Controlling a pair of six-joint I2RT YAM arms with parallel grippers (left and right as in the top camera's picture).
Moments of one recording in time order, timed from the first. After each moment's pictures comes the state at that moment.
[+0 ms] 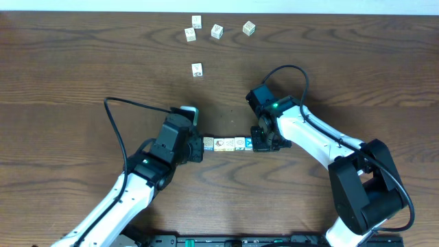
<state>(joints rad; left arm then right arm) -0.49 1.20 0.63 -0.30 0.02 -0.38 0.51 1.84 1.15 -0.87 0.00 0.46</state>
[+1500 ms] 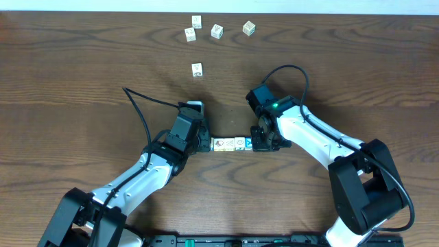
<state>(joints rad) -0.49 1.48 0.63 -0.02 -0.01 -0.44 0.51 1.84 1.15 -0.87 0.00 0.46</state>
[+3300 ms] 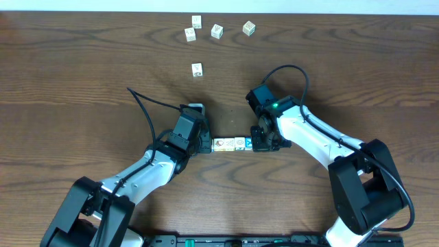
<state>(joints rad) -0.49 1.55 0.63 0.00 0.01 -0.46 0.51 1.84 1.15 -0.87 0.00 0.46</state>
